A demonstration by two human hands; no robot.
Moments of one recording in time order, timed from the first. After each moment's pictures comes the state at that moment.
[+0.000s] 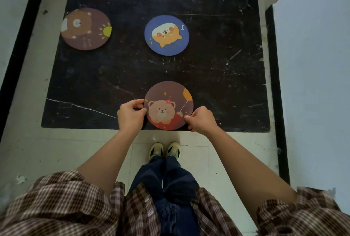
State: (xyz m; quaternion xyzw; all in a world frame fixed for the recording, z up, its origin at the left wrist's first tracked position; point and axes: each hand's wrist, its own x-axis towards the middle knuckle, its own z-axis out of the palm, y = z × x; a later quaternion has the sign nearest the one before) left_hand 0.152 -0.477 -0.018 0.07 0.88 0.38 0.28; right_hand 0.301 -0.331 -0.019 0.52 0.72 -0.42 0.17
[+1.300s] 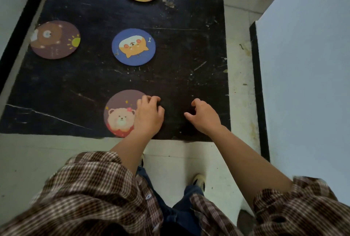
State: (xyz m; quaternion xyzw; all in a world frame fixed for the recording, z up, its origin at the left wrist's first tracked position) left_hand 0.256 -0.350 -0.001 0.28 0.91 0.22 0.22; right_hand 0.379 -0.219 0.005 0.44 0.85 -0.28 0.12
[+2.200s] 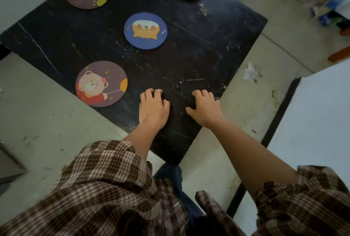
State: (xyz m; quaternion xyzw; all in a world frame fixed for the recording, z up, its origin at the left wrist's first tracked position) left_hand 0.347 -0.216 -0.013 0.02 0.96 0.24 0.14; right_hand 0.374 -0.055 -0.006 0.16 0.96 -0.13 0.18
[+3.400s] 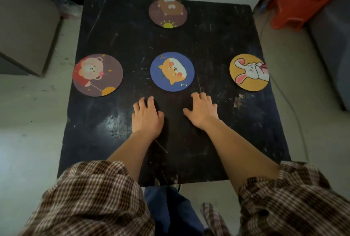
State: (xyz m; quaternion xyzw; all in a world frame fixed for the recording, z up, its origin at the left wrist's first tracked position) left_hand 0.225 -0.079 -0.001 -0.41 0.87 0.26 0.08; right_hand 0.097 0.031 0.011 -0.27 0.93 -0.04 0.25
